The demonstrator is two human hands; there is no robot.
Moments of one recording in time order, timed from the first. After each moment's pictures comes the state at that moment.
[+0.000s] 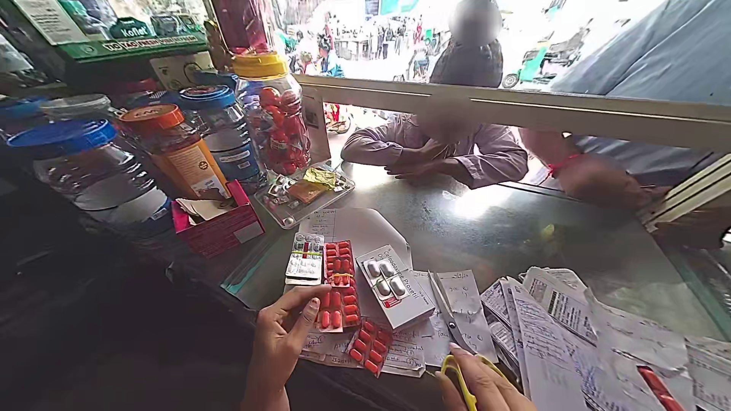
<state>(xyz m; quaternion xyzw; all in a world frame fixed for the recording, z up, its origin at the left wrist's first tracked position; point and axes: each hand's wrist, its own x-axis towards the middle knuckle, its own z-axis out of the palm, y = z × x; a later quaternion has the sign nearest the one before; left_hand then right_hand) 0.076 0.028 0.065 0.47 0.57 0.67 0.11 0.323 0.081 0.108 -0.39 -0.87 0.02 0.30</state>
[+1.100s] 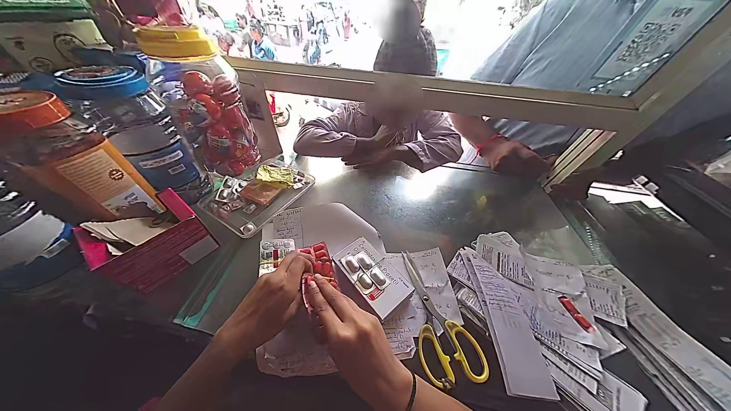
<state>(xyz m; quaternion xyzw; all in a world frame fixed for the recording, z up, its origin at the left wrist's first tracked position) 0.003 0.085 0.071 0.77 0.56 0.31 -0.05 0.182 0.106 0.058 -0.23 -0.88 0.00 0.41</state>
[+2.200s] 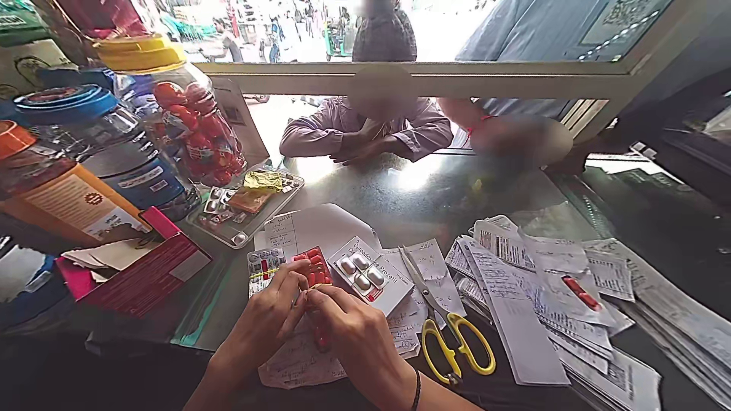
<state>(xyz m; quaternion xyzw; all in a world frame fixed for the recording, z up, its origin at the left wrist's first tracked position) 0.002 0.080 0.061 0.77 0.55 0.31 -0.04 0.179 0.110 0.060 -0.27 -0.86 0.06 0.43</state>
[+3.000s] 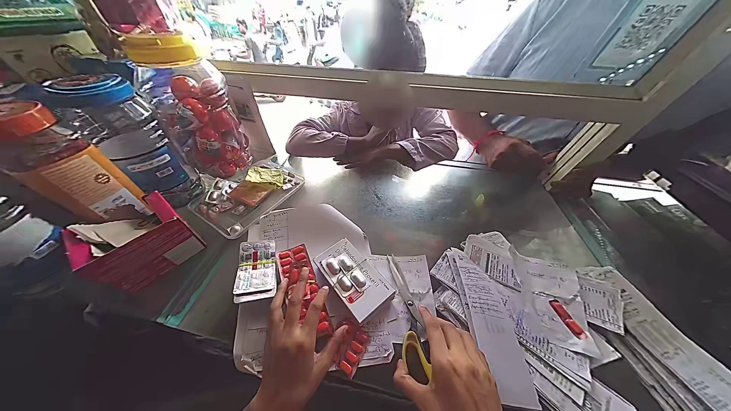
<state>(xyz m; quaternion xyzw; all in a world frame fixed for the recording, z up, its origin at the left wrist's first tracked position) 0.103 0.057 0.024 0.63 0.68 0.33 -0.15 0.326 0.098 0.068 -0.52 -0.83 0.05 0.22</state>
